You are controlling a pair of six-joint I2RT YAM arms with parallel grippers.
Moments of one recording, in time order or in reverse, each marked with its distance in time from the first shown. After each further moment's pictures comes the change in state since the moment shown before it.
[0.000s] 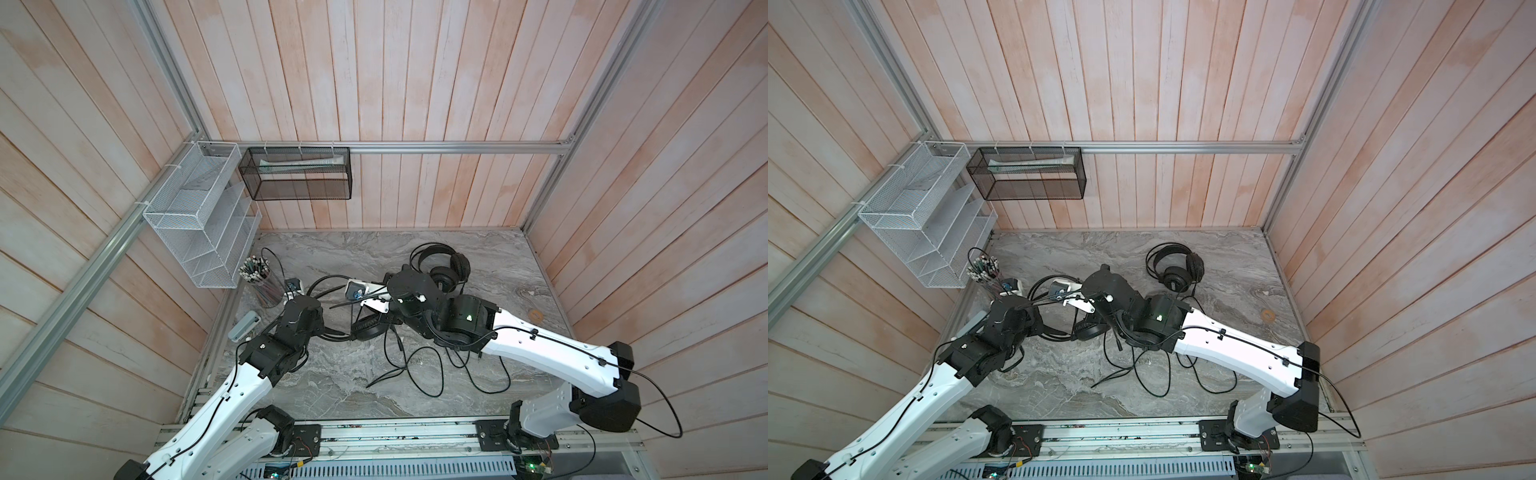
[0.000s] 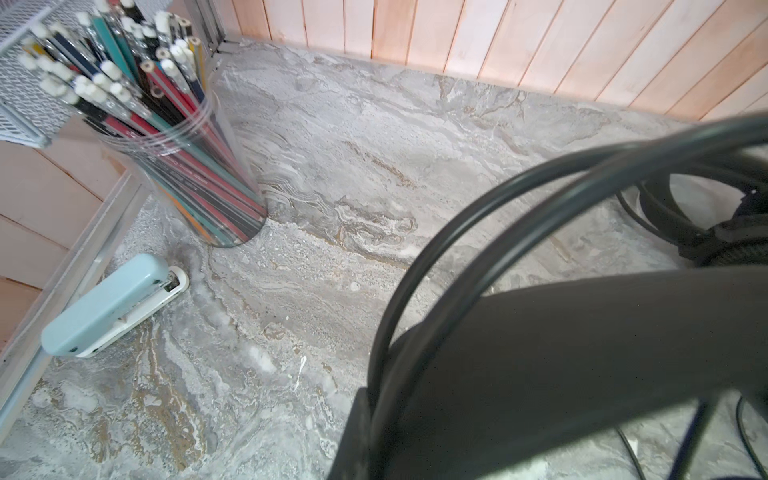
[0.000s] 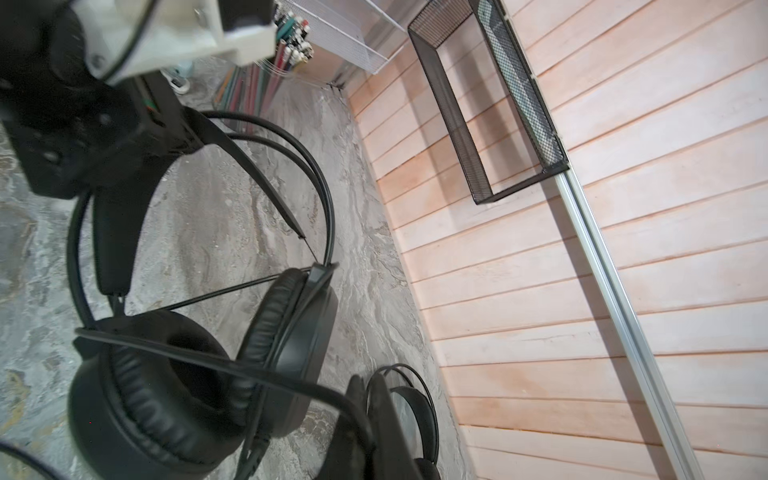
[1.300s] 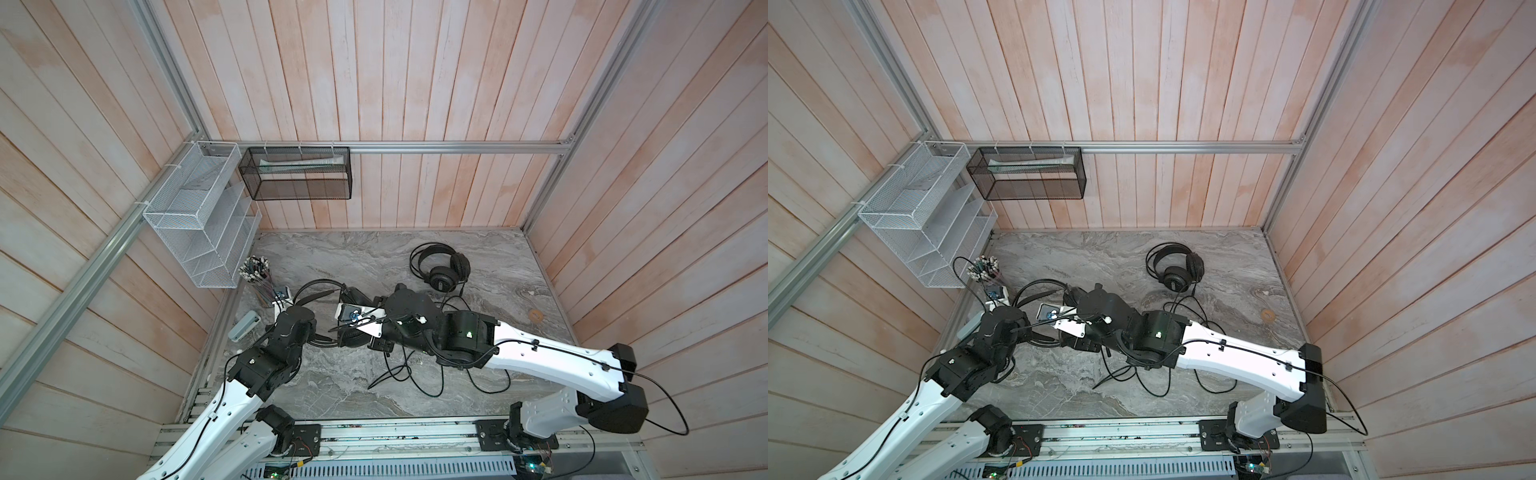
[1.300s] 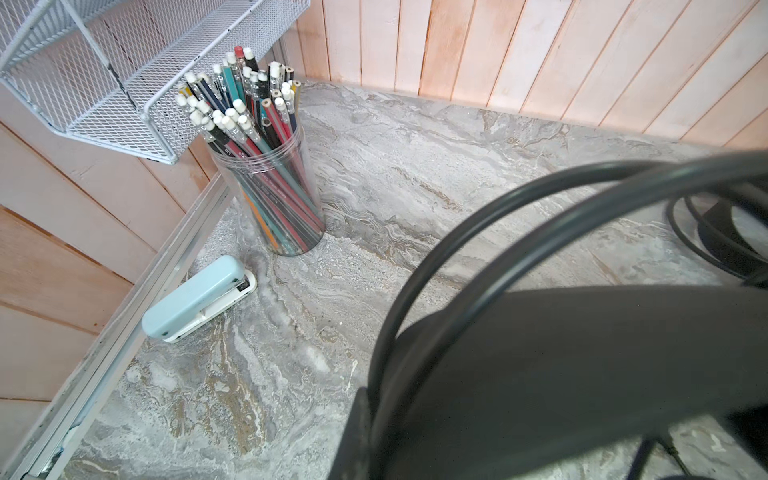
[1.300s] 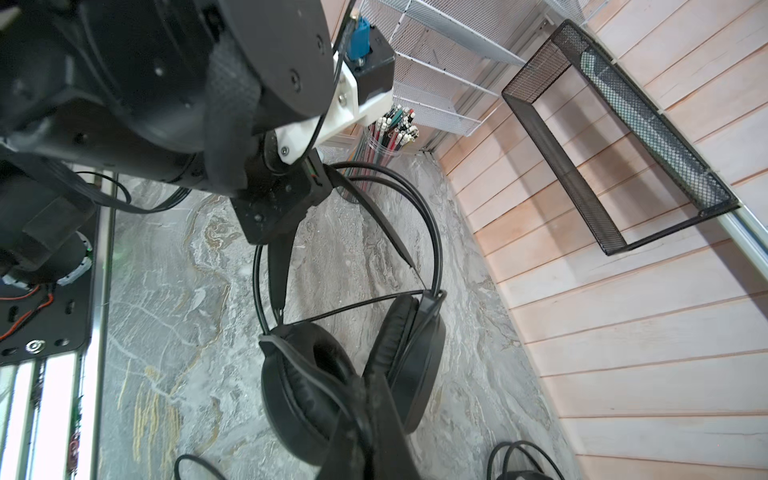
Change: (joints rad) left arm -0.031 -0.123 -0.040 -0.073 -0.151 -0.009; right arm 0.105 -0.064 -0.085 0.007 -0.241 0.228
